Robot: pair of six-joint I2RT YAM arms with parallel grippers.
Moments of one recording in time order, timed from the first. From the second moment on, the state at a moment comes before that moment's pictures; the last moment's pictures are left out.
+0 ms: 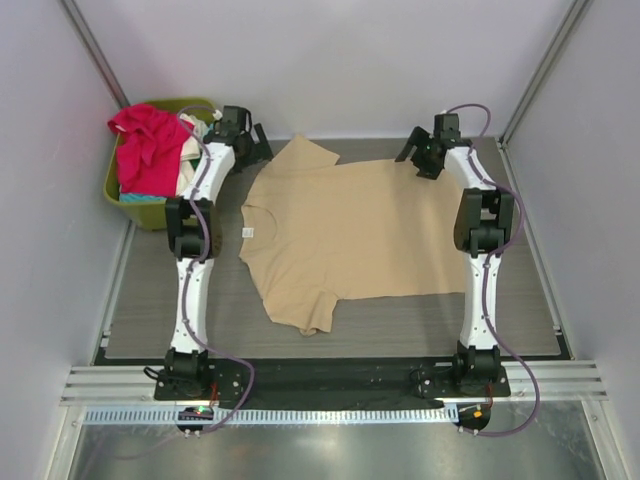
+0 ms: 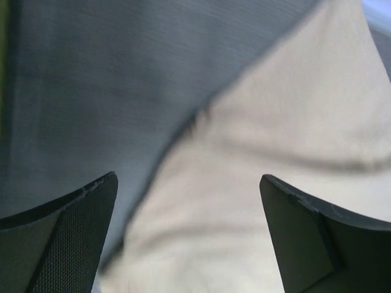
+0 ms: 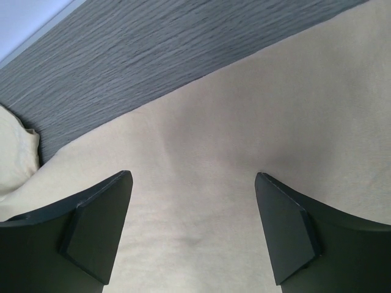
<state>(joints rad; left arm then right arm) -0.14 2.58 2.48 -0.73 -0.01 -0.47 0.00 2.50 2.18 -0.50 -0.20 0.52</state>
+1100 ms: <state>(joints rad) -1.03 1.19 0.76 -0.59 -0.14 -0.82 -0.03 0.91 0.76 -0.44 0.11 0.67</state>
